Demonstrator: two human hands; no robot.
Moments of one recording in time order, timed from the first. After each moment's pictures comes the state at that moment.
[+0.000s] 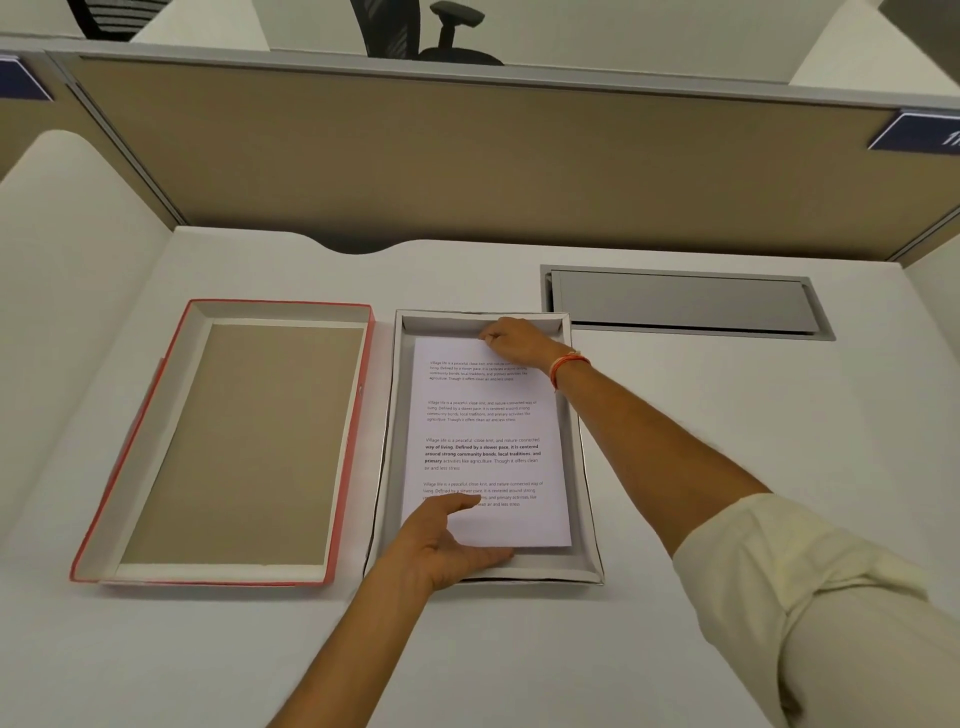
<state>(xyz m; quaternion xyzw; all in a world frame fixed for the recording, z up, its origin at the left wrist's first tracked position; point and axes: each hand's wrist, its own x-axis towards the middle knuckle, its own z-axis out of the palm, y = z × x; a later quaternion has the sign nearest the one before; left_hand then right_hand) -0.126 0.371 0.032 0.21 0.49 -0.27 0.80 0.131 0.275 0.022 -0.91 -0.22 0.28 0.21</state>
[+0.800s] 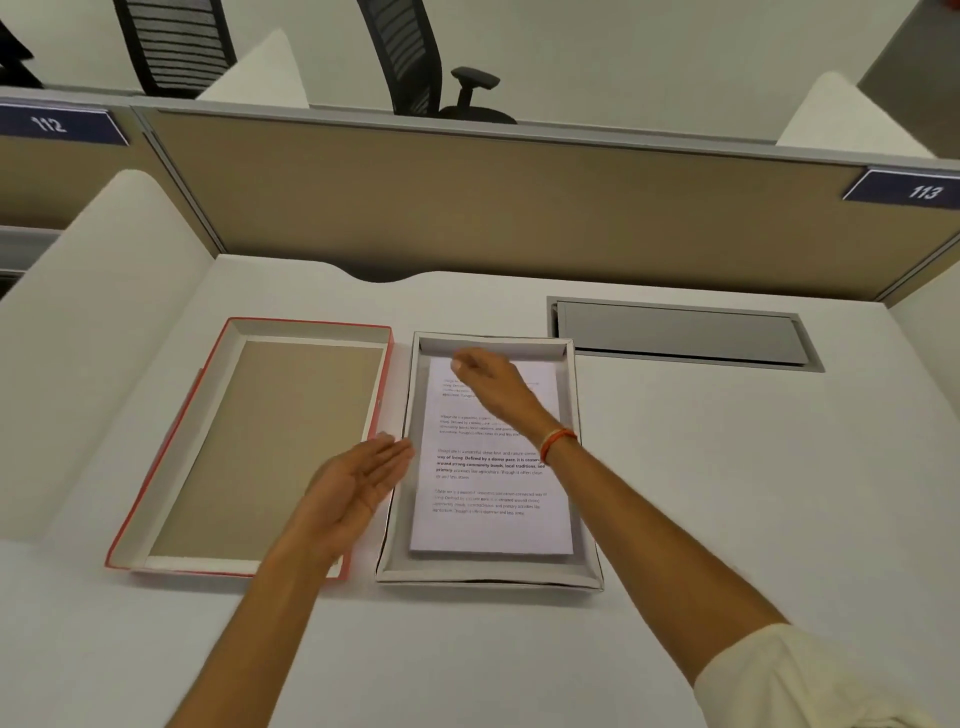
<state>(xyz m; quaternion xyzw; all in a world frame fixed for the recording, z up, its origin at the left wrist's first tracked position) -0.127 0.474 0.065 0.37 0.35 -0.06 0.86 0.032 0.301 0.069 -0.81 -0.13 0.23 0.52</state>
